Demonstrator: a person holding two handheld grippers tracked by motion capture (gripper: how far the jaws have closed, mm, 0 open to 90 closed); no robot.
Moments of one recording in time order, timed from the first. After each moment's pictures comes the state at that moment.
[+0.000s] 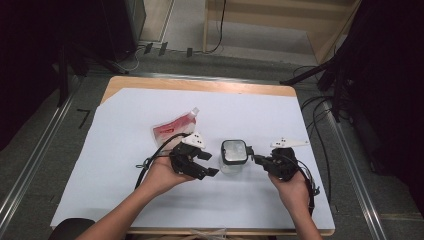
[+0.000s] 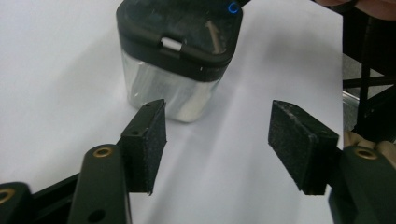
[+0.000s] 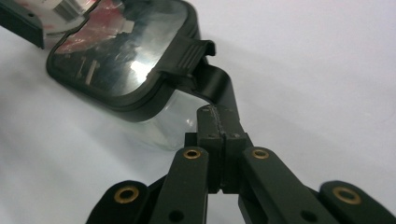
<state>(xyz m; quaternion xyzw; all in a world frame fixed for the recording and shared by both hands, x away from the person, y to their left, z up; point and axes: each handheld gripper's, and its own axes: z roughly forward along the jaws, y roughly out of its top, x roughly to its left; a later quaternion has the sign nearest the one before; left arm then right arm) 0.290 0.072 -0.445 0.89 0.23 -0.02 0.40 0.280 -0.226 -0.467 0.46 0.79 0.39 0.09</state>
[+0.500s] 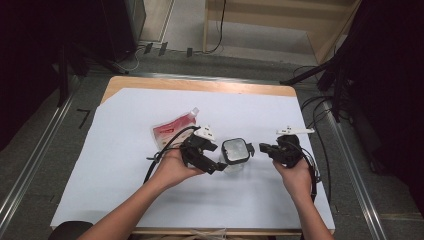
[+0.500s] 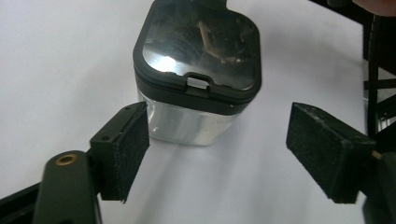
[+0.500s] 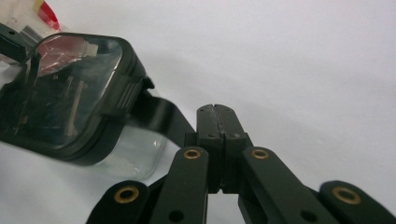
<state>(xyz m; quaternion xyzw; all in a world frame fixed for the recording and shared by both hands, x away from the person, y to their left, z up) 0.310 0.049 -0.443 0.89 0.23 0.00 0.38 0.315 -0.242 -0.465 0.48 0.78 0.40 0.10</state>
